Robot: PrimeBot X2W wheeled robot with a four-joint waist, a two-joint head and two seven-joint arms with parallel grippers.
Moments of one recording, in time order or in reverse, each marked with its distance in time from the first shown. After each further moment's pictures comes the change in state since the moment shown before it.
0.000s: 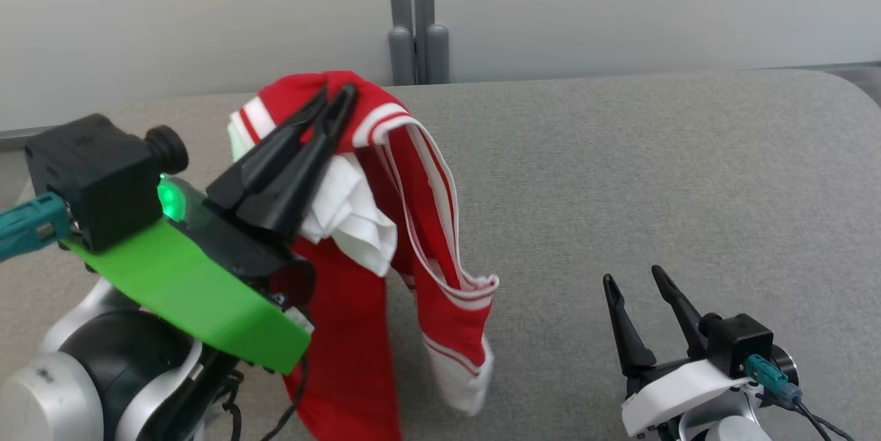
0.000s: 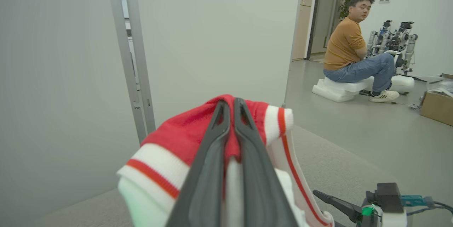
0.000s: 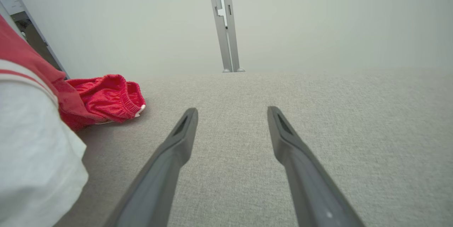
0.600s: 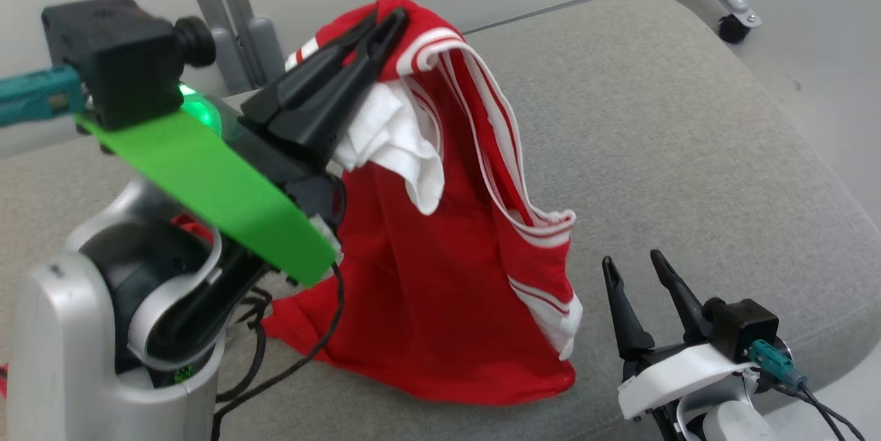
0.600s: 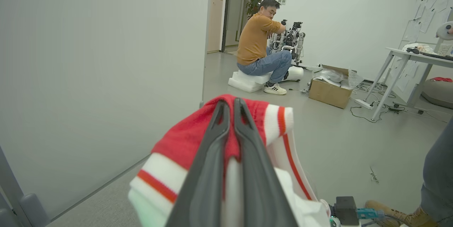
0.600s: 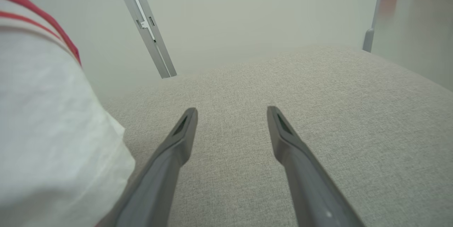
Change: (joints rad) left arm -0.202 -0.065 -0.043 0.091 -0.117 0.041 0.089; right arm -0.032 -0.001 0.011 -0.004 0.064 0.000 0.000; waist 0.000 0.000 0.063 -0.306
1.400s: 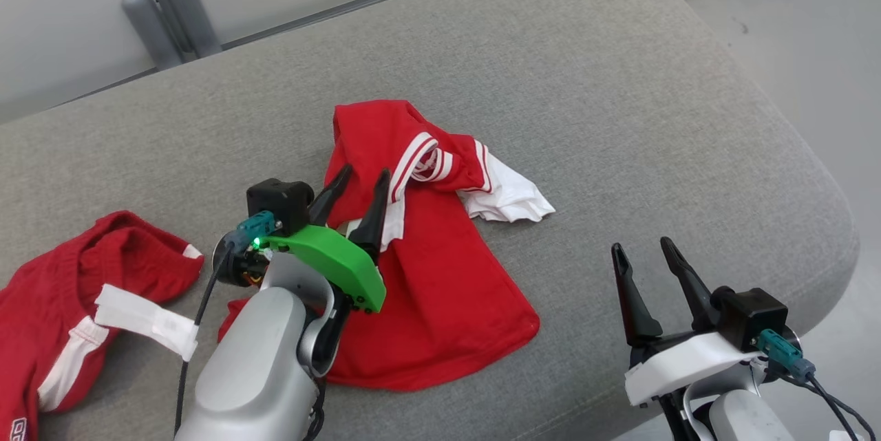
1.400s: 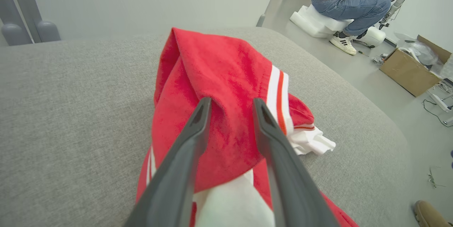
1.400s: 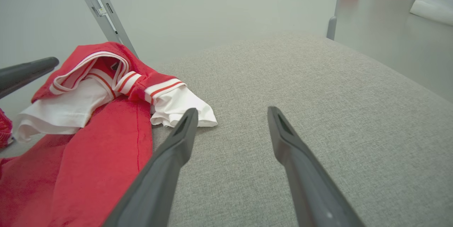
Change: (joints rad) left arm 0.042 -0.076 -0.179 1.099 0.217 -0.031 -0.819; right arm -0.026 0.001 -0.023 0.006 -0.007 0.000 0.000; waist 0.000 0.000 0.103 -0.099
